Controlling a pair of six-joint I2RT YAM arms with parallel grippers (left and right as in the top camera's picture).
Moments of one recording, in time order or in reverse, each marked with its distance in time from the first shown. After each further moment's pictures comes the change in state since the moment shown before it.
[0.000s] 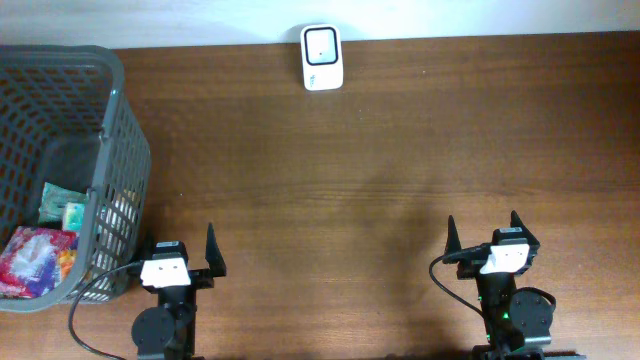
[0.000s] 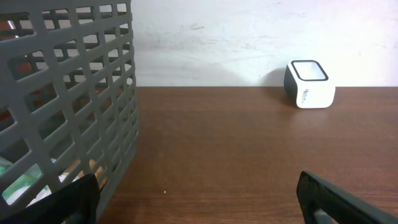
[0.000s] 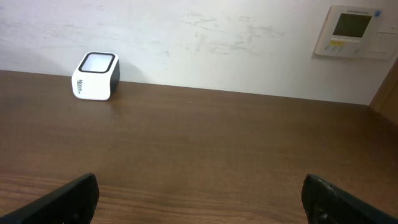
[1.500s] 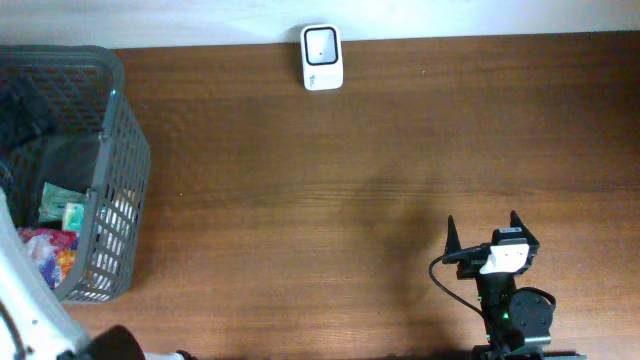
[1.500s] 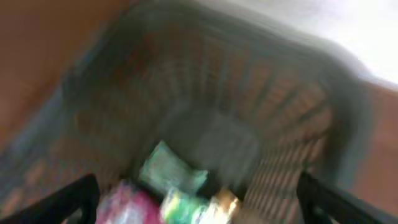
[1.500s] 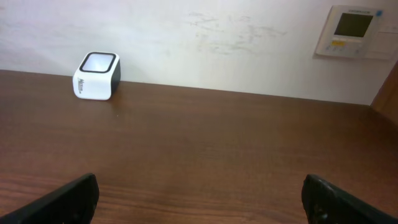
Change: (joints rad) left arm 0.489 1.602 1.982 -1.091 0.037 0.036; right arm 0.000 0.000 0.000 0.000 -0.003 0.000
